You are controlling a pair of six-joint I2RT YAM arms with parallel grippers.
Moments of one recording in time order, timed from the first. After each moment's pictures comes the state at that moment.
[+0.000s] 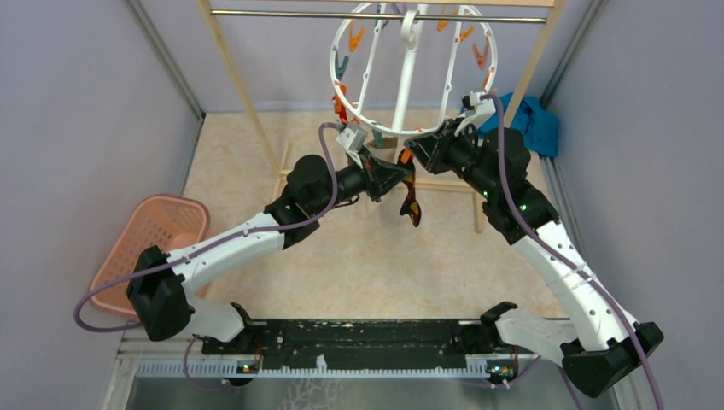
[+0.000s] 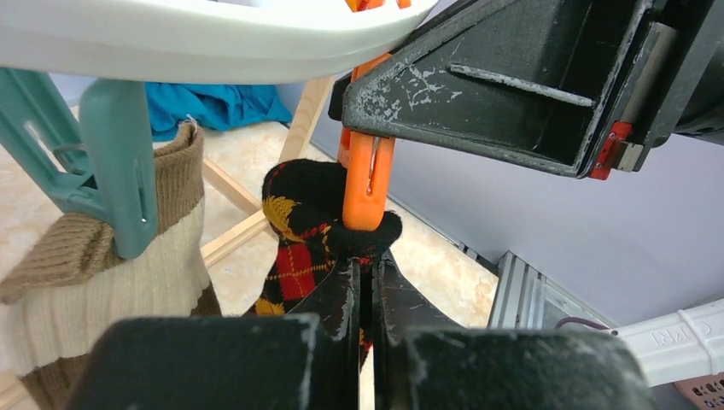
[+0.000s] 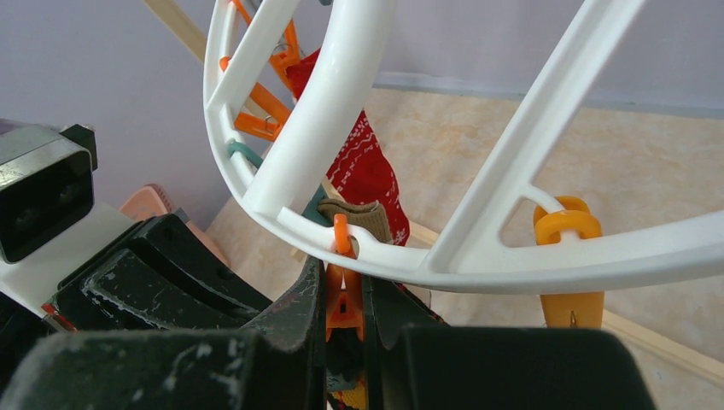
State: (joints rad) left arm -0.88 1.39 1.06 0.45 0.17 -0.42; right arm 0.50 1.03 1.20 -0.22 -0.14 0.40
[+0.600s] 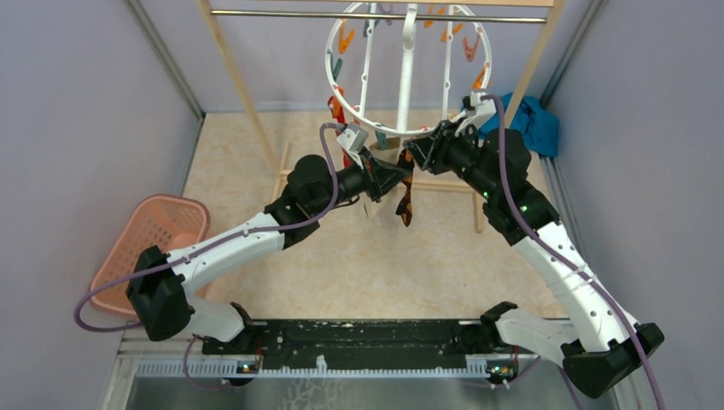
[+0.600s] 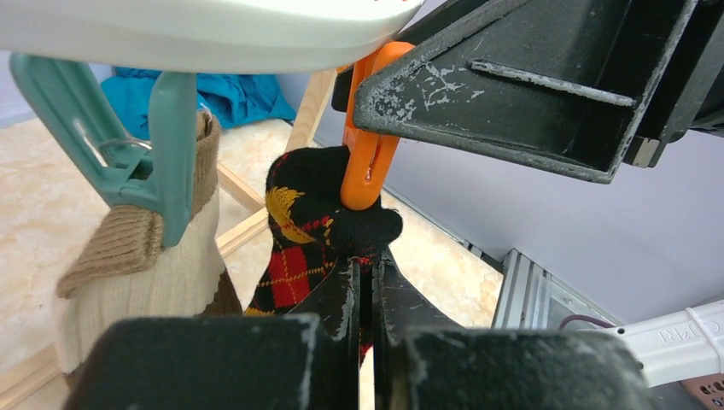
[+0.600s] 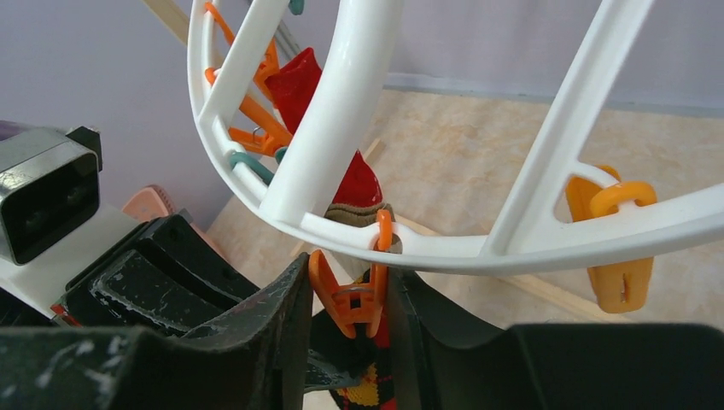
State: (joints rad) left arm -0.88 1.39 1.07 0.44 0.17 -0.41; right arm 0.50 1.03 1.20 -0.22 -0.13 0.41
